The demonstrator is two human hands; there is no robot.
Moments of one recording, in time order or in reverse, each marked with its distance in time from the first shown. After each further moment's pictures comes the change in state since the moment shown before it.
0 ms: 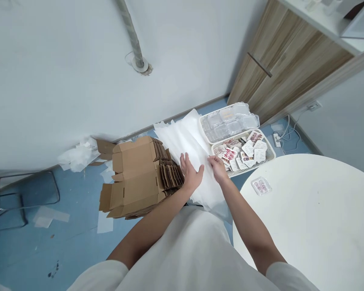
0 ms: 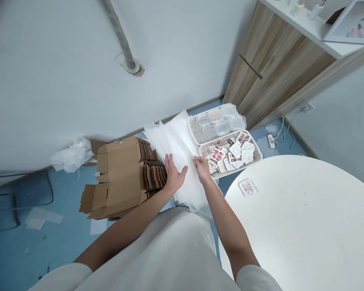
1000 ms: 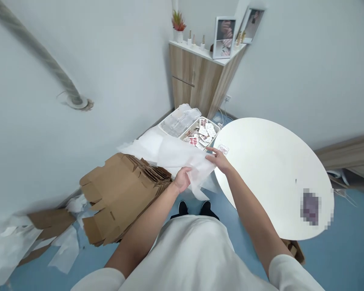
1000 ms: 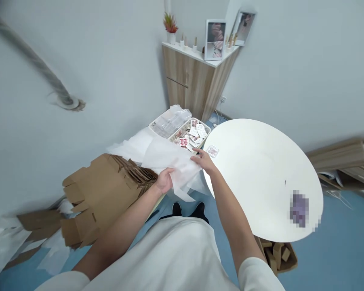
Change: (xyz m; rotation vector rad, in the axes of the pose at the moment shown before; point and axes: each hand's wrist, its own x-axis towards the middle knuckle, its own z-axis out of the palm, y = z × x) left_hand -0.058 0.005 -0.036 -0.981 -1.050 -0.504; right_hand -0.147 -0.019 -0.071 0.001 0.166 -0.119
